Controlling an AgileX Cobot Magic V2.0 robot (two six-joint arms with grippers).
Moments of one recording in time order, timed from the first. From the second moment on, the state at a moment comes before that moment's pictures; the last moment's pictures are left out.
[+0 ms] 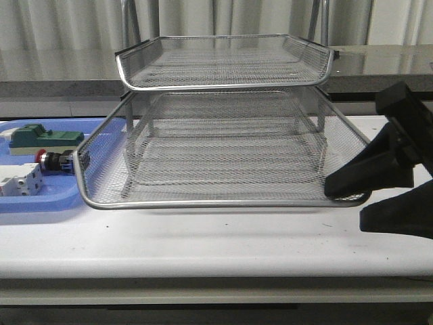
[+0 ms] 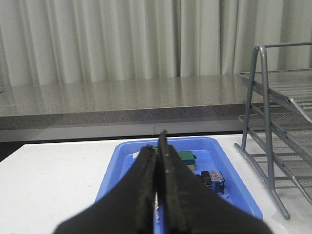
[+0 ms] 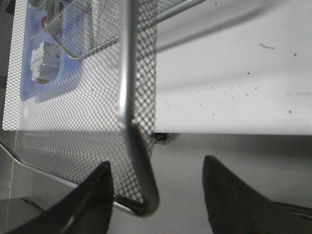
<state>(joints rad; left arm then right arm) 0.02 -0.01 0.00 0.06 -0.03 -0.03 0.09 1.38 -0.37 1.76 0.62 -1.25</state>
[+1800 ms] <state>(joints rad) 0.02 -0.01 0.00 0.06 -0.03 -0.03 0.09 0.62 -0.85 -0.04 0.99 0.10</state>
